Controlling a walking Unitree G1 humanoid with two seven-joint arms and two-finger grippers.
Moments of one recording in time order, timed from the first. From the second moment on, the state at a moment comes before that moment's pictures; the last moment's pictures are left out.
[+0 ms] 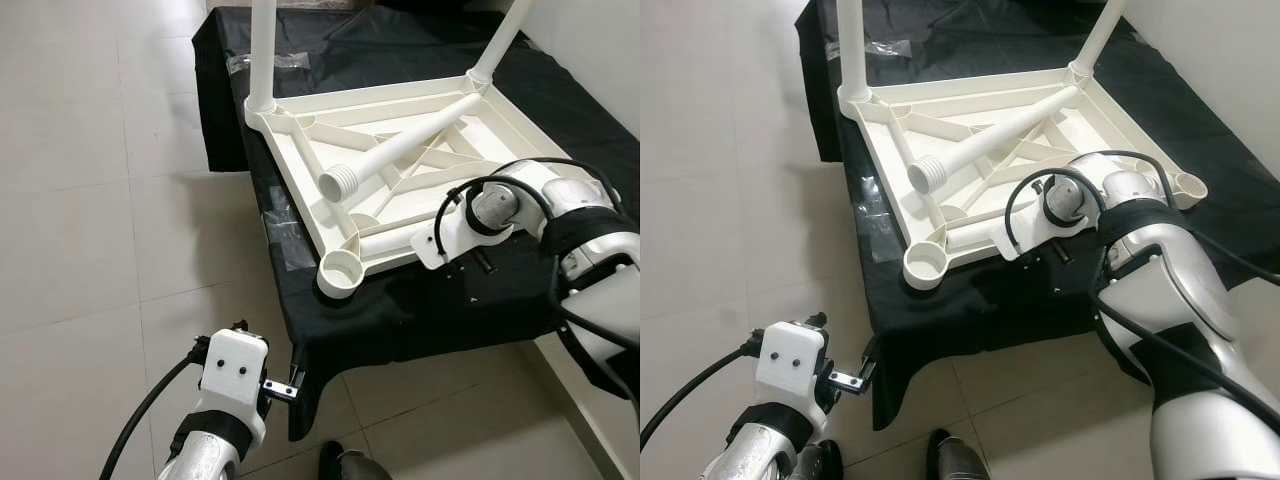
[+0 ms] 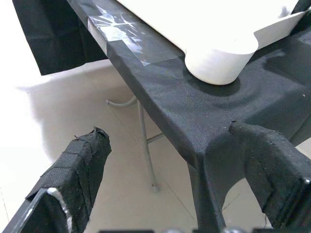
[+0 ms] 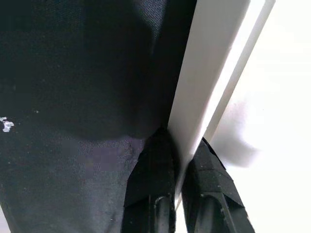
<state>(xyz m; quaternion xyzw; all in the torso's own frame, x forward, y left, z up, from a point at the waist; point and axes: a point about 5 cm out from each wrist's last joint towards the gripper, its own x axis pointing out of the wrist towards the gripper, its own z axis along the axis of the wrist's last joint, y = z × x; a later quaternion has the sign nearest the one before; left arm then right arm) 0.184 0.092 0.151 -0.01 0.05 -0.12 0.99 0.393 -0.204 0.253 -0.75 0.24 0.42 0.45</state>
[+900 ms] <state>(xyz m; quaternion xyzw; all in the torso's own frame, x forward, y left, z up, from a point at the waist) 0.197 0.094 0.145 0.00 0.05 -0.12 0.99 0.379 -0.218 0.299 -0.71 0.25 0.47 0.47</state>
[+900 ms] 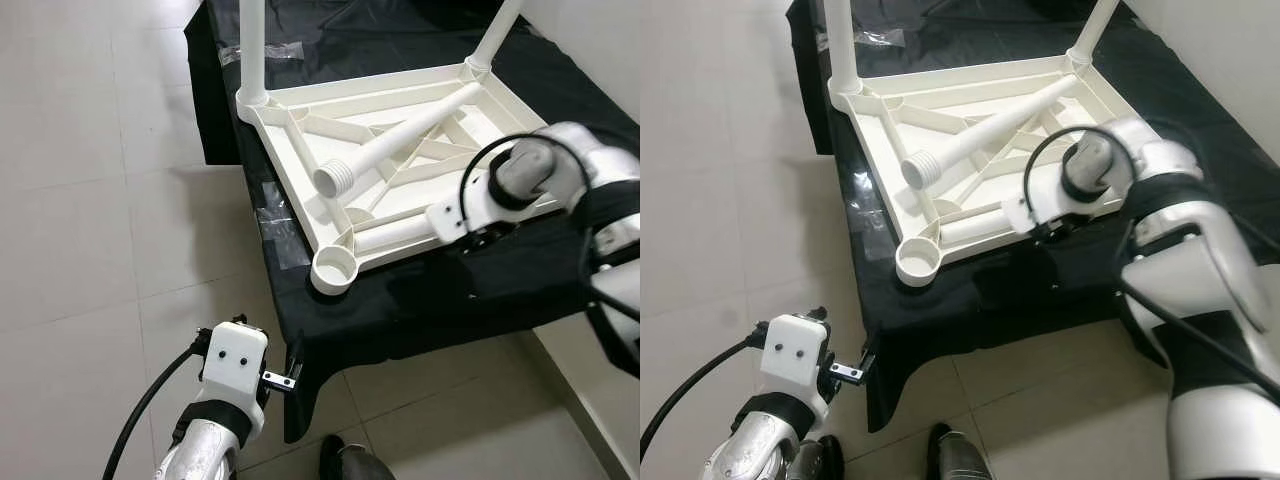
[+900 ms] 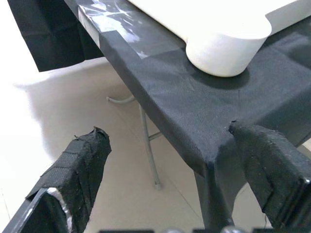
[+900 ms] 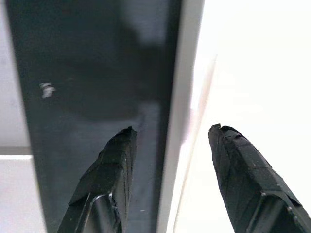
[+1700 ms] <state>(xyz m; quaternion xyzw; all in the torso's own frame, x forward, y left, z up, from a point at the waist) 0.207 0.097 0.142 0.02 0.03 -0.13 0.99 0.395 -0.199 0.352 -0.16 -0.13 0.41 0.89</state>
